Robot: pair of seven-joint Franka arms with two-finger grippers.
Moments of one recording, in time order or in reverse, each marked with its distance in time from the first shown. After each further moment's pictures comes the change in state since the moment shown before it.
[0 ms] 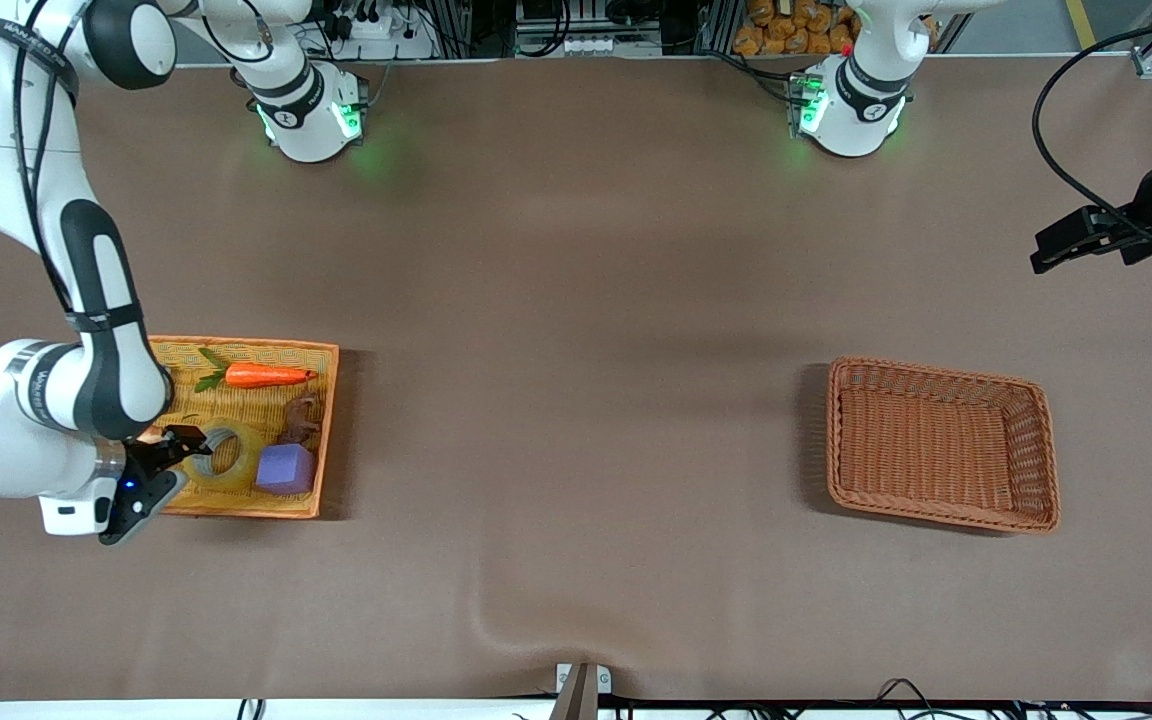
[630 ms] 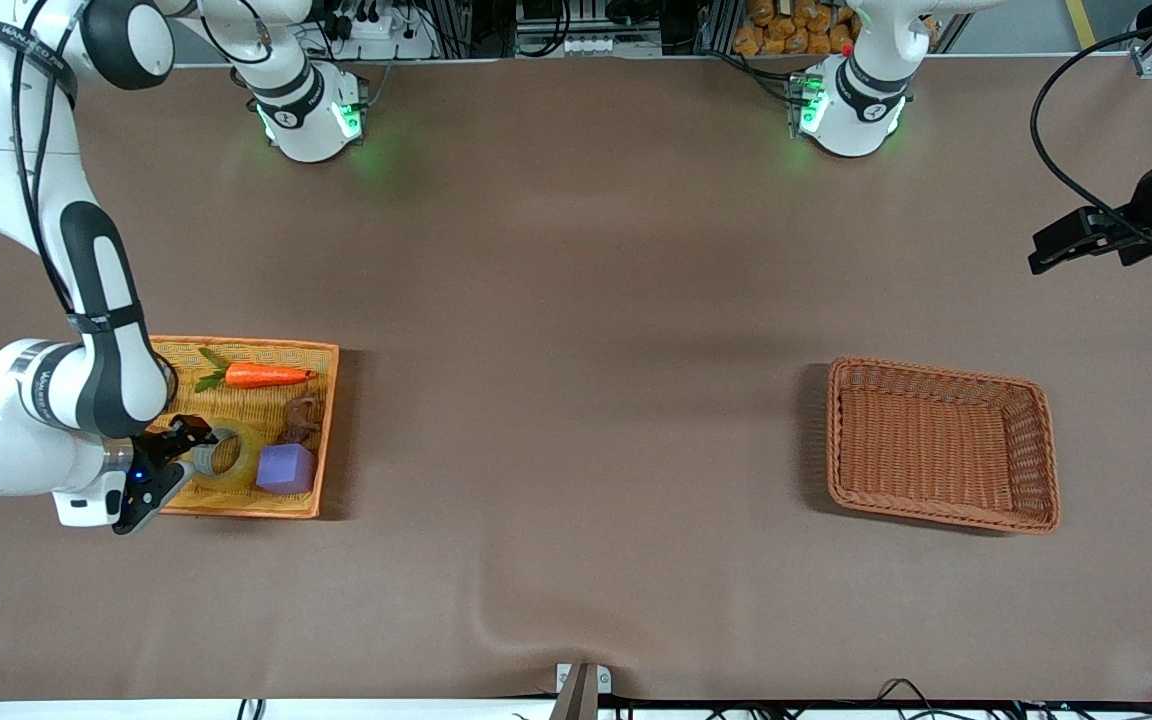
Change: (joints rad) left arm -0.001 0.000 -0.002 0.001 0.000 0.000 0.000; right arm 0.002 0.002 0.010 -0.015 0.000 -0.049 -0.001
